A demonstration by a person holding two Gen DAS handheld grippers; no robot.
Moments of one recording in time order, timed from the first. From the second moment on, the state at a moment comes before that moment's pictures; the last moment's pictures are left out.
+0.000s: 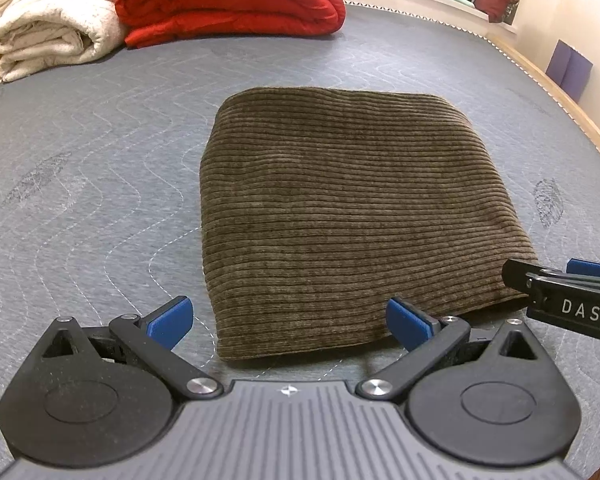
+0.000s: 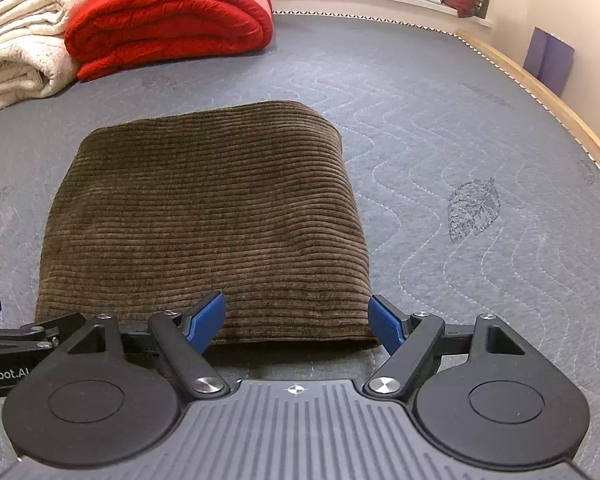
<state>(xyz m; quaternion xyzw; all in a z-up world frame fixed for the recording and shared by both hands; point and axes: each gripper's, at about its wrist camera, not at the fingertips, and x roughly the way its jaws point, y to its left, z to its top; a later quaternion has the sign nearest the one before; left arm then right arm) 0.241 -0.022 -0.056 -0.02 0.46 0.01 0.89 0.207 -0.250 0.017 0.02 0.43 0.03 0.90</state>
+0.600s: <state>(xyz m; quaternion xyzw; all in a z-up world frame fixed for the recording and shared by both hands) 0.240 -0.023 -0.056 -0.02 0.46 0.00 0.89 0.209 -0.251 0.016 0.02 0.44 0.02 0.90</state>
